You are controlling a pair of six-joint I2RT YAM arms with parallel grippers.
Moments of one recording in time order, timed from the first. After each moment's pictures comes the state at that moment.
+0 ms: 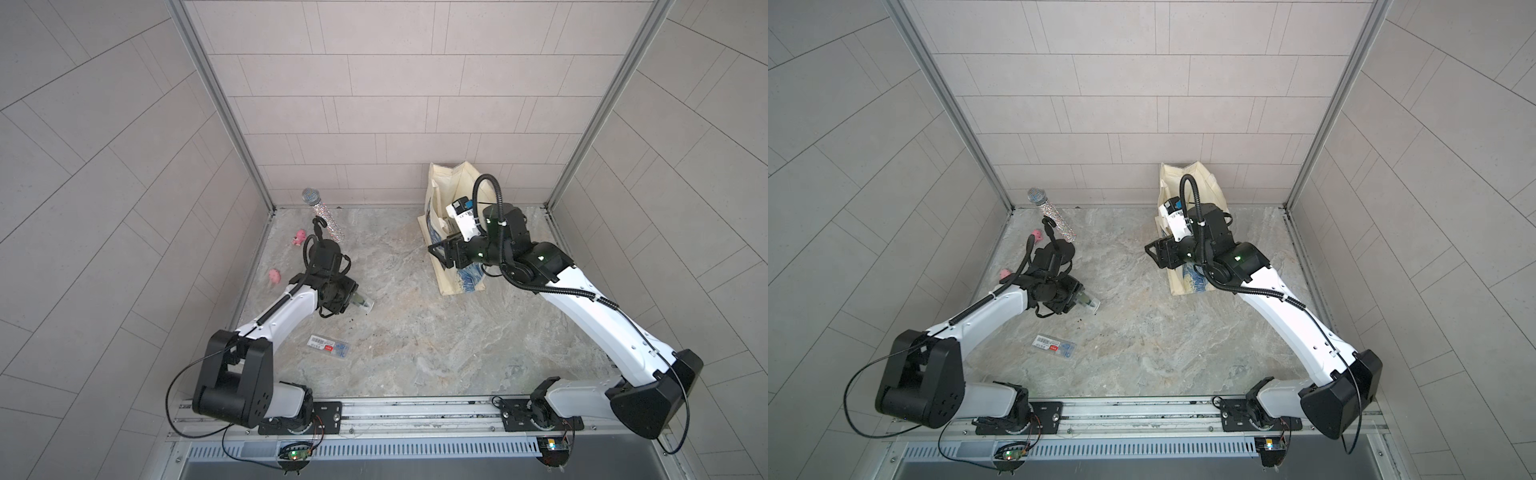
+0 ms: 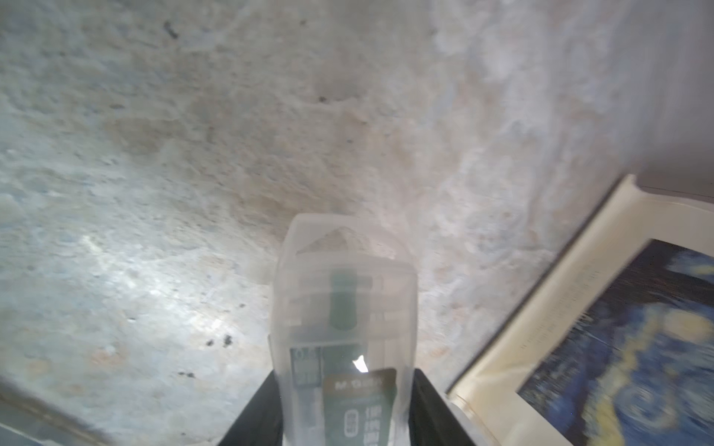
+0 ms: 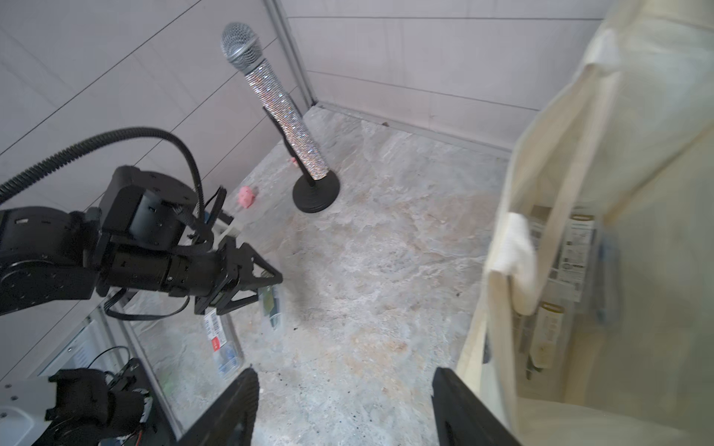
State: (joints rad) left arm -0.23 1.36 0.85 -0.53 0.19 -1.28; right arm 0.56 1.34 1.41 -0.61 -0.26 0.19
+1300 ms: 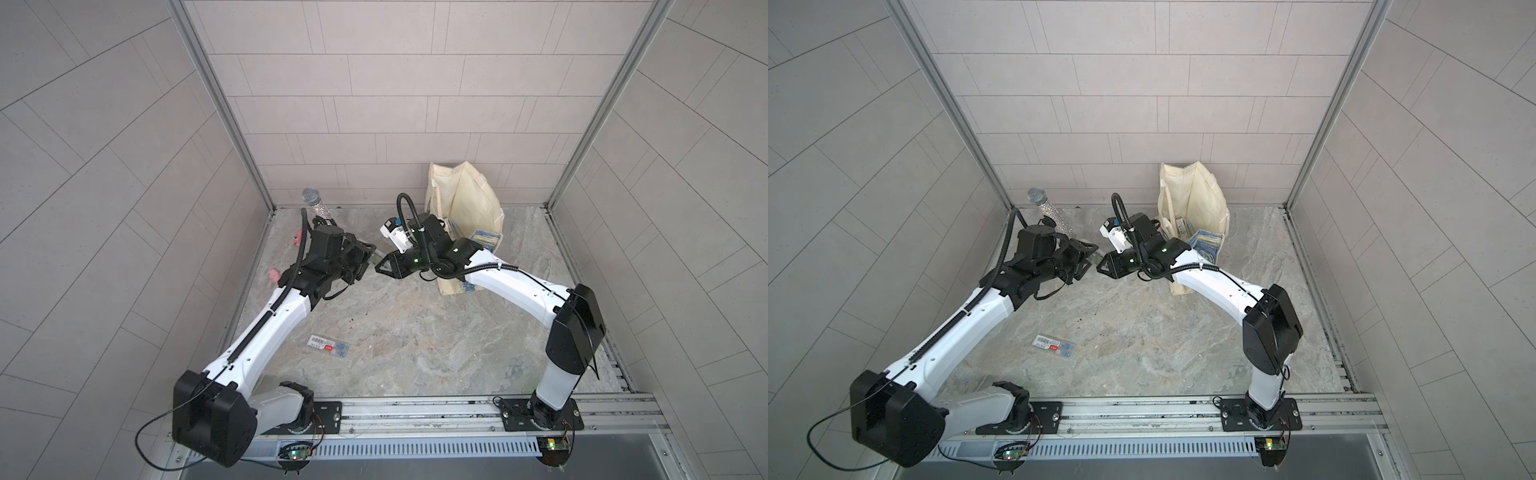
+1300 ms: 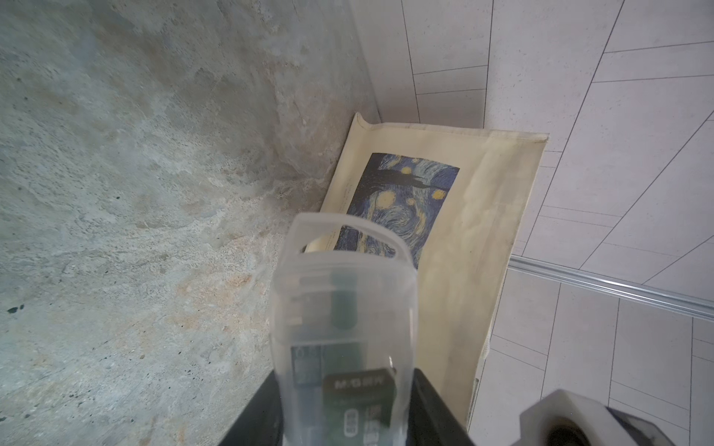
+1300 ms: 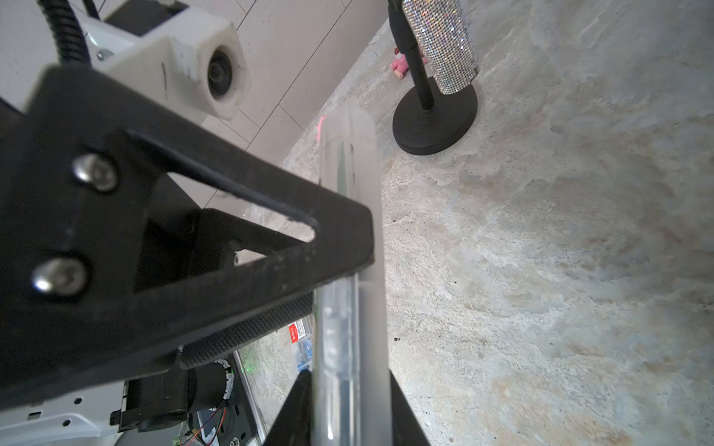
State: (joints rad) left arm -0.35 1.22 1.03 -0.39 0.26 -1.37; right arm 0.72 1.77 1.56 -0.45 -0.43 0.35
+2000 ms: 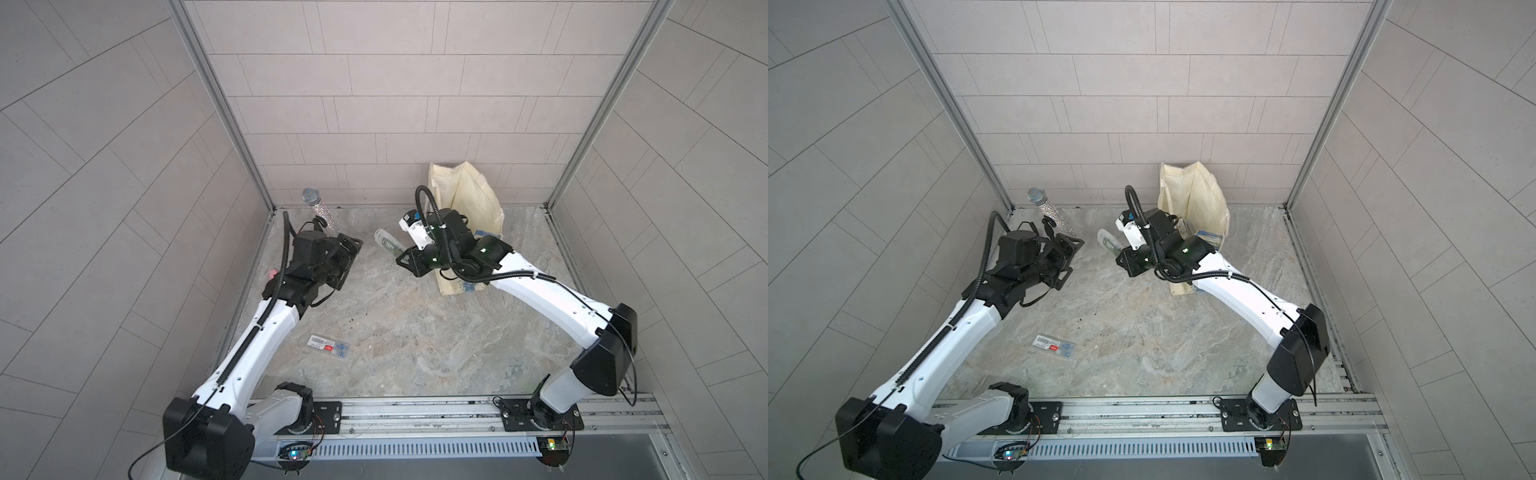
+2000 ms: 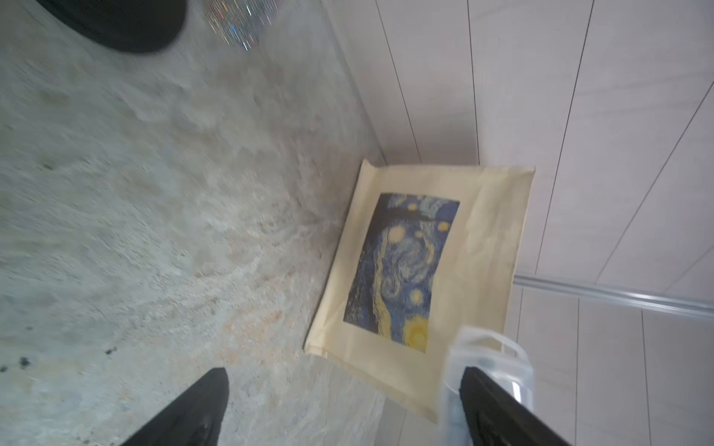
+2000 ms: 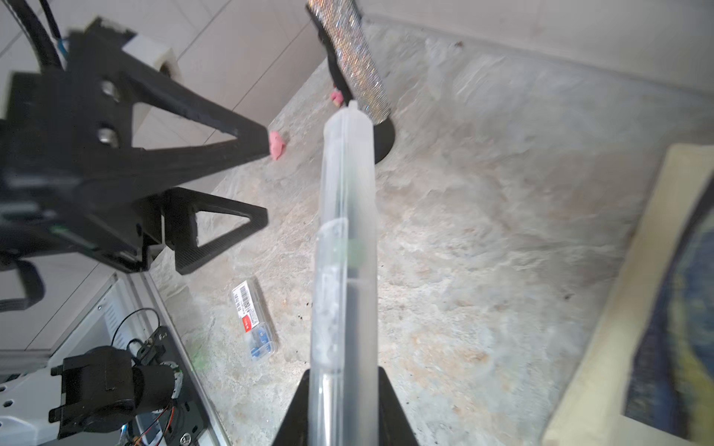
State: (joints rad) left arm -0.20 1.10 0.97 -0.45 0.22 -1.19; right arm 0.70 1.55 1.56 -0.65 -0.19 0.24
